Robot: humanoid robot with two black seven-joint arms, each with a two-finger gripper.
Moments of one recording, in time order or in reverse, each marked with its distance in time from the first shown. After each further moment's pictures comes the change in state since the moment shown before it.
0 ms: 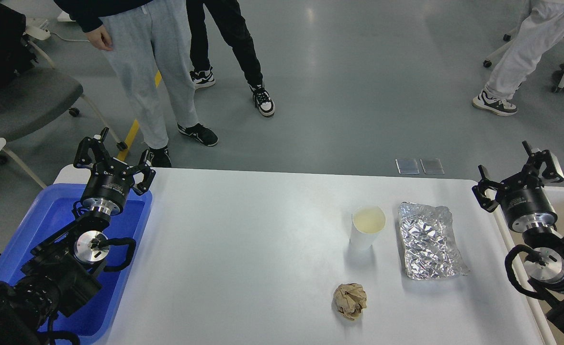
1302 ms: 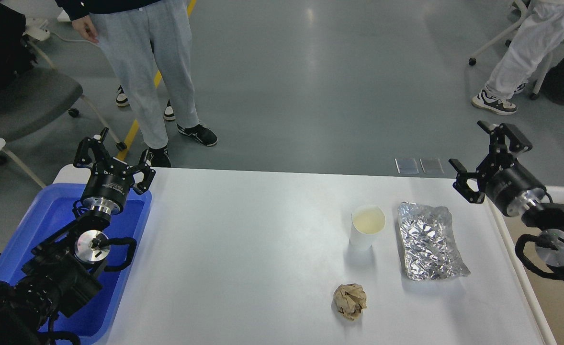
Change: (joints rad) left arm 0.000 -0.001 -0.001 0.000 0.000 0.001 -0.001; right arm 0.052 -0.224 -0.136 0.398 -0.218 -0.152 -0.201
